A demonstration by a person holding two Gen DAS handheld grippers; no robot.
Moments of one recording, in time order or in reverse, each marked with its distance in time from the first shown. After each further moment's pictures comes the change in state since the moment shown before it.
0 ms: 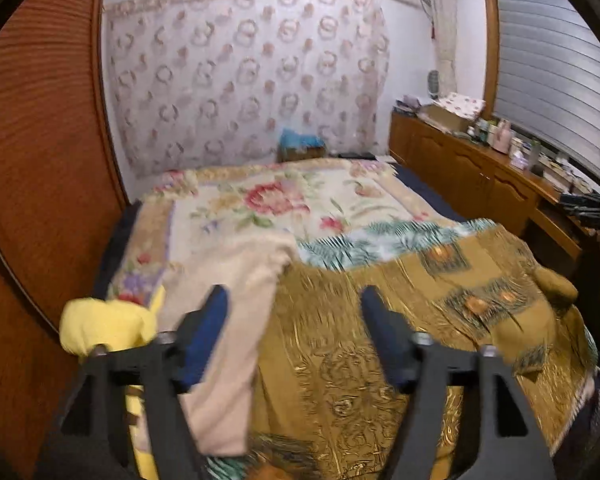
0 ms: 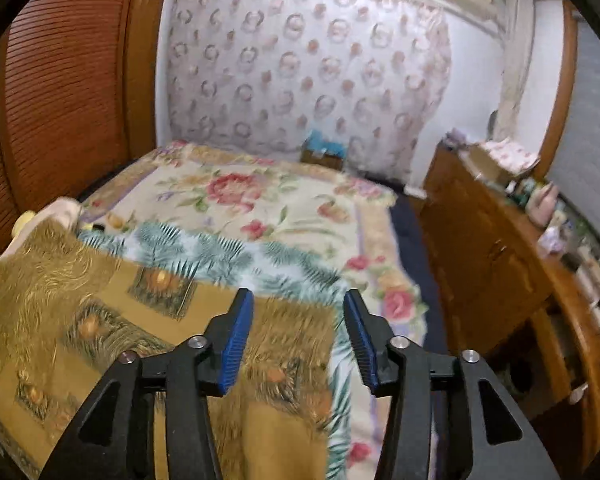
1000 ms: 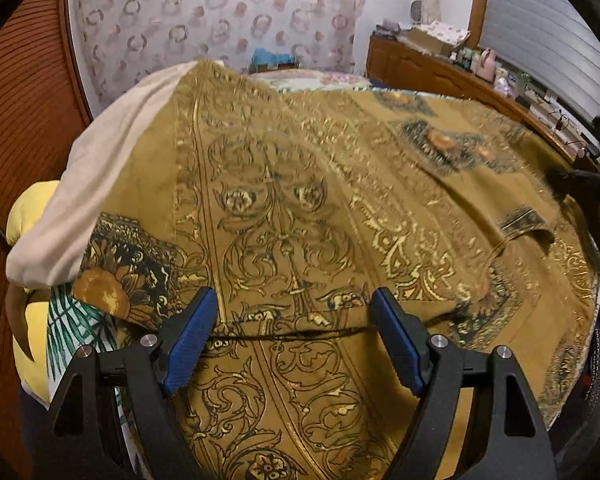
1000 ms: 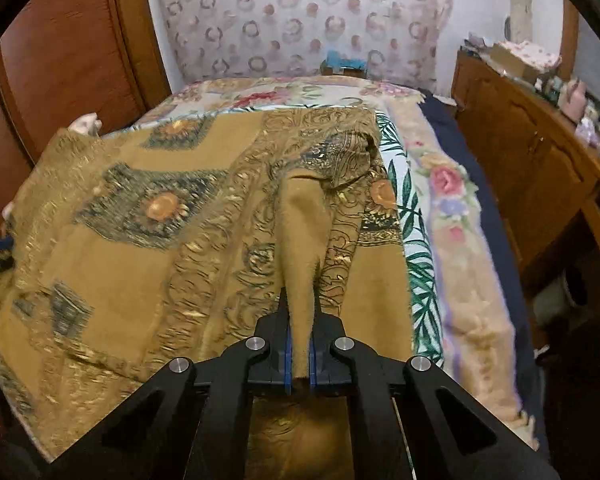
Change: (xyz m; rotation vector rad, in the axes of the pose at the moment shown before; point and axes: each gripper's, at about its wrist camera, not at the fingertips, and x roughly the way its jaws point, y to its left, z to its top) left arm 0.023 -0.072 -0.123 0.026 0.256 -0.052; right arm -0.021 -0.082 -0.055 0.201 0.186 0.190
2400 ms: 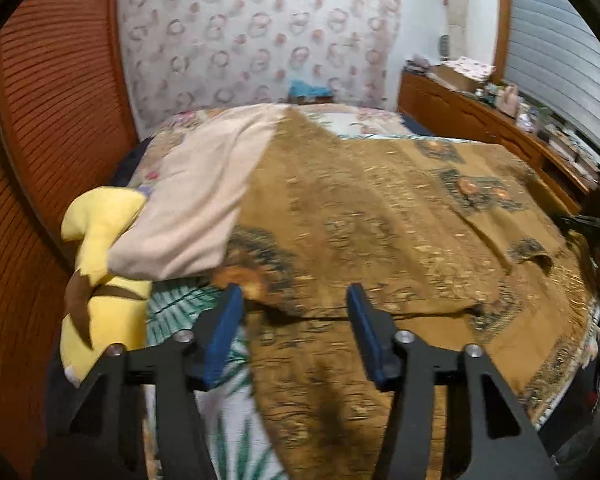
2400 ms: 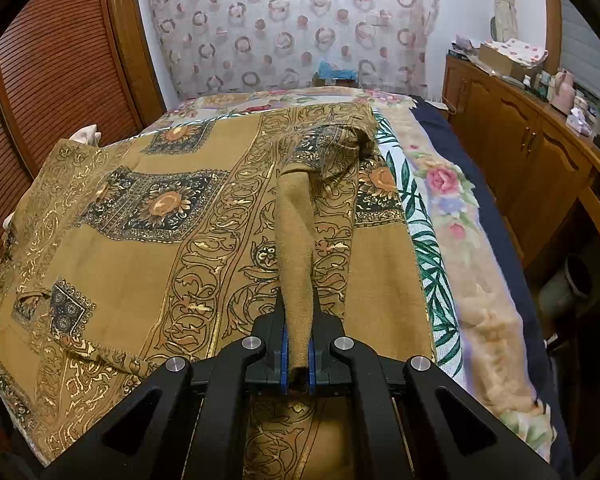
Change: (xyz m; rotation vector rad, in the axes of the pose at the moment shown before) left arm -0.060 0.054 -0.012 -0.083 -0.112 0.103; right arm 0.031 0.017 -0.035 -0.004 -0.047 -0.055
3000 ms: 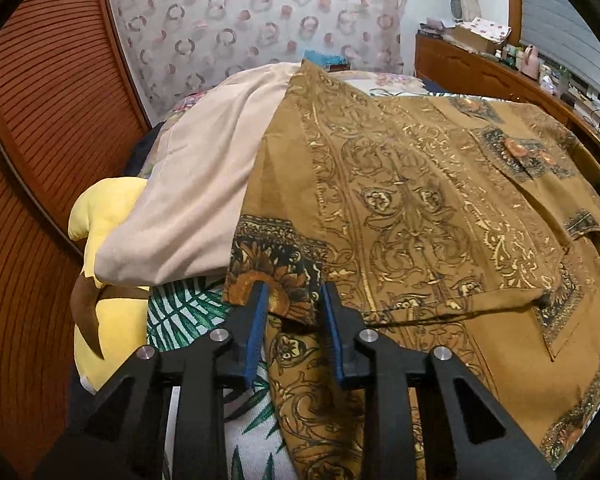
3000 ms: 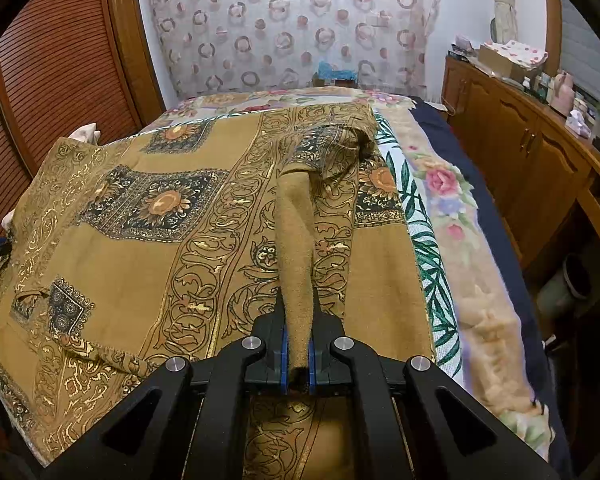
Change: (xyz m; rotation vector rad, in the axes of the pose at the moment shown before) left arm 0.046 -0.008 -0.001 0.070 0.103 0.096; right arm 0.003 0.001 0.000 -0.006 0.001 -0.007
